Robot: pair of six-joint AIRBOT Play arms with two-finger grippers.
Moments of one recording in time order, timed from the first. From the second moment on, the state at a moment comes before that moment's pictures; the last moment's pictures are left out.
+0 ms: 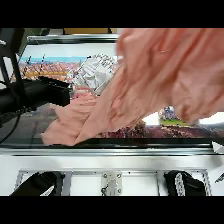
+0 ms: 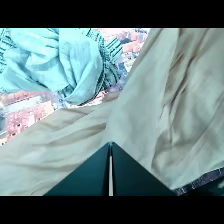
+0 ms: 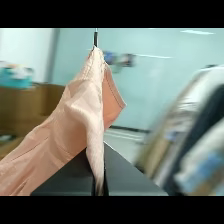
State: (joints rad) left arm -0.57 -0.81 1.34 1.65 -1.13 -1.80; right arm -0.50 -0.45 0.98 -0.15 0.50 0.27
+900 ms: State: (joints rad) left arm -0.55 -0.93 1.33 1.65 -1.05 -1.80; right arm -1.17 -0.71 1.29 -0.46 0.23 0.52
